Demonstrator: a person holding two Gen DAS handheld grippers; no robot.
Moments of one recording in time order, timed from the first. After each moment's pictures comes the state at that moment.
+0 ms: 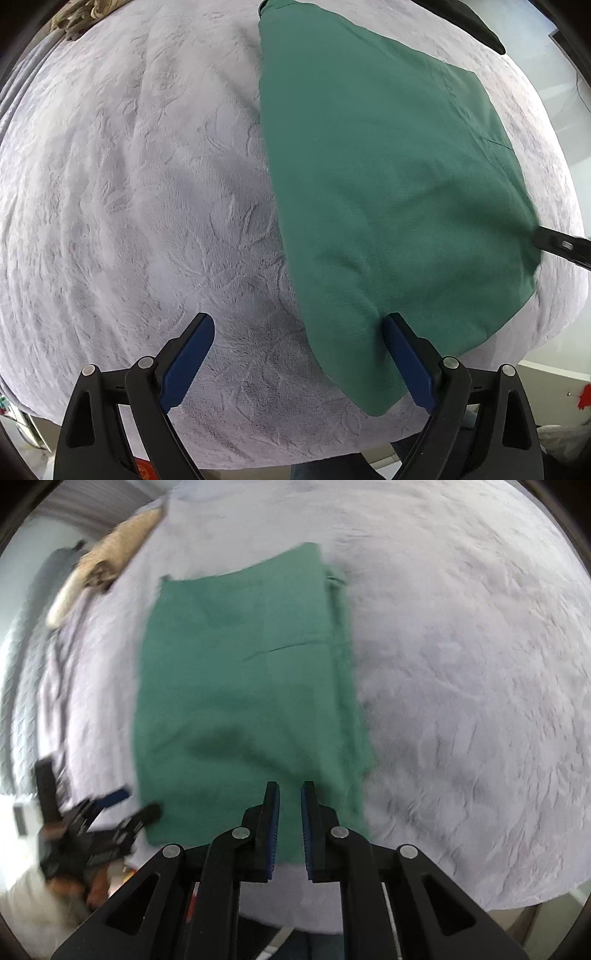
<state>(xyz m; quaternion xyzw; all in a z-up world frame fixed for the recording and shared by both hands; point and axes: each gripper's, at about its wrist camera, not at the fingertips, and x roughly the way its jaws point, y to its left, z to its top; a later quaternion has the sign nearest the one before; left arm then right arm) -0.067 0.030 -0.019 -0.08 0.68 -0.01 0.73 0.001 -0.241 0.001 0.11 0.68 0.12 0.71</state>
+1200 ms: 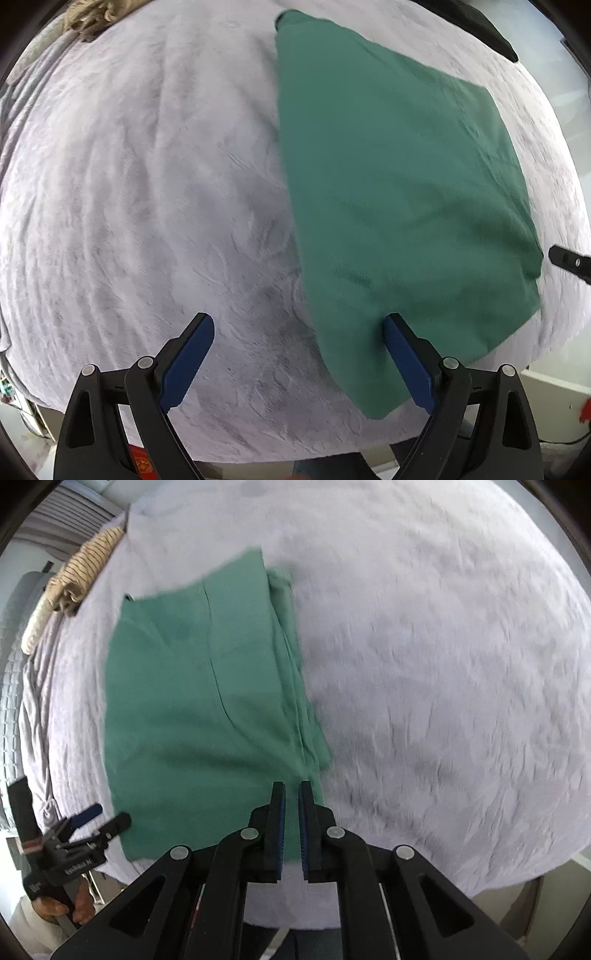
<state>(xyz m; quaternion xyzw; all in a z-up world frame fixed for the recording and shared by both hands) -0.058 0.032 0.006 -0.07 0.67 0.03 0.74 -0.001 -0.263 0.031 0.12 0.67 0.09 0.72</state>
